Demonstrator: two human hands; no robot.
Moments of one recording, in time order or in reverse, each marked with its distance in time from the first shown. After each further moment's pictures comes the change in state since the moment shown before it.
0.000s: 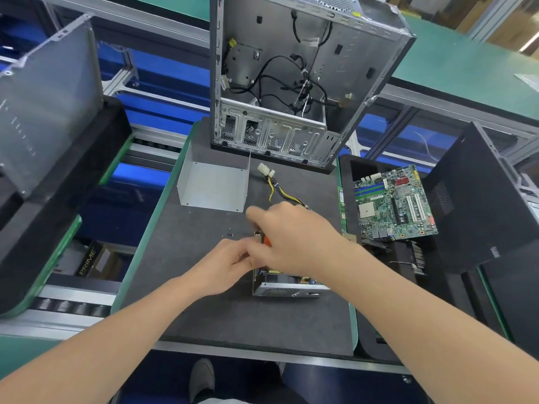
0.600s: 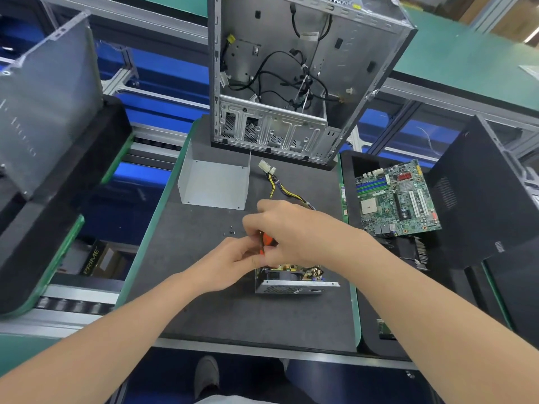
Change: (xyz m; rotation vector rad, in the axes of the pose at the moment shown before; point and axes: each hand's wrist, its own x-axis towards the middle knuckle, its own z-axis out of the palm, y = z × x) left_hand 0.001 -0.003 0.000 -0.073 -0.063 -0.059; right_hand 0.007 0.011 -0.006 0.056 -0.197 -0.159
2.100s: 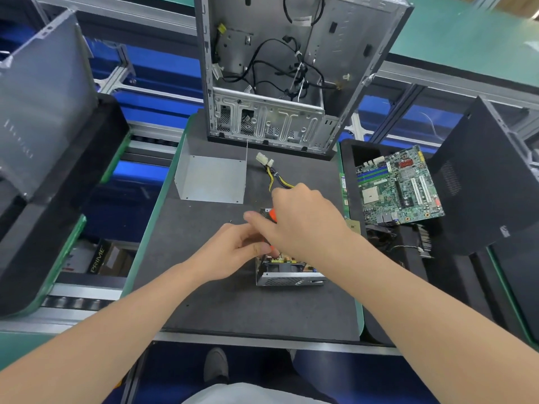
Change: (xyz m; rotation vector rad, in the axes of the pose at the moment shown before) left_hand 0.004 0.016 -0.004 -0.074 0.031 0.070; right_hand -0.007 -0.009 0.013 -0.001 0.356 0.445
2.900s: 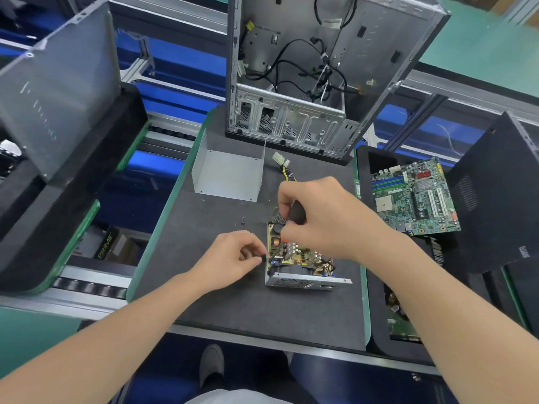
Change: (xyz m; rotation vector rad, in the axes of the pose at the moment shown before) left_hand -0.022 -0.044 0.003 0.282 0.147 -0.152; right_hand 0.003 0.016 -0.022 0.306 -0.120 -0.220
